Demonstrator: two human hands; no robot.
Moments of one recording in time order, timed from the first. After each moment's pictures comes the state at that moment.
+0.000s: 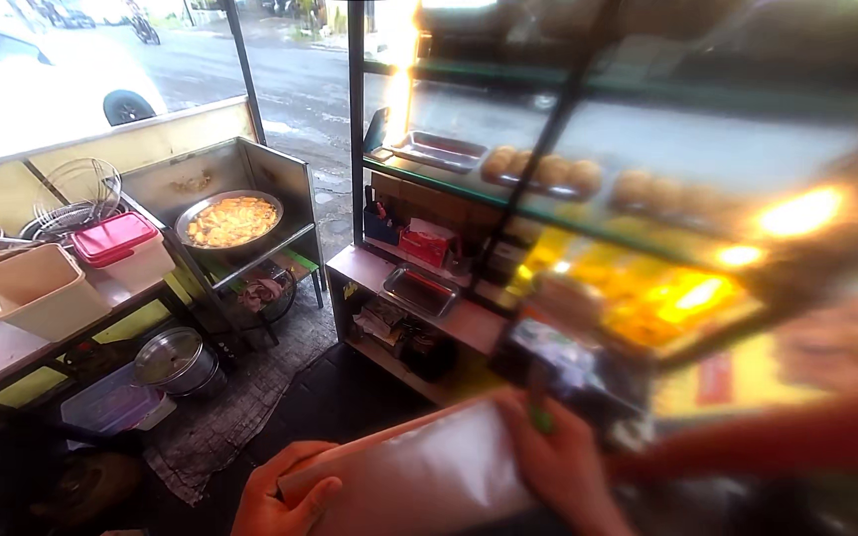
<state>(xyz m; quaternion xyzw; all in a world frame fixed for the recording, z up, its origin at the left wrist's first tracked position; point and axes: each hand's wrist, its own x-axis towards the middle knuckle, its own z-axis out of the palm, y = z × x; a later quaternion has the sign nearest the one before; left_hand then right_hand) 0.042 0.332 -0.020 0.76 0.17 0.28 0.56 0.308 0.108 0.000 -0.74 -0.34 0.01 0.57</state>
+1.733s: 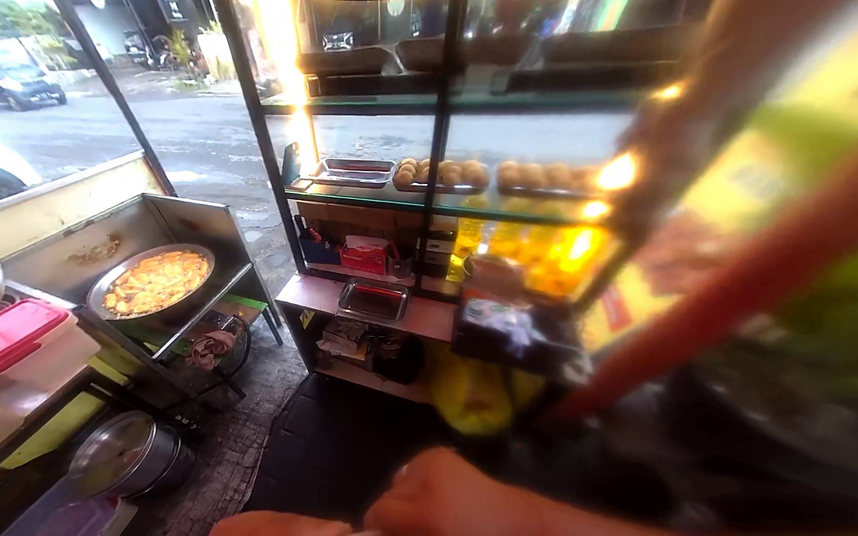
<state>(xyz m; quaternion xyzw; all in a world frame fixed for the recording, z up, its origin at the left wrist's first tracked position) 0.030 0.390 0.039 0.88 -0.10 0.22 0.41 0.214 0.176 0.026 -0.61 -0.75 0.01 0.25</state>
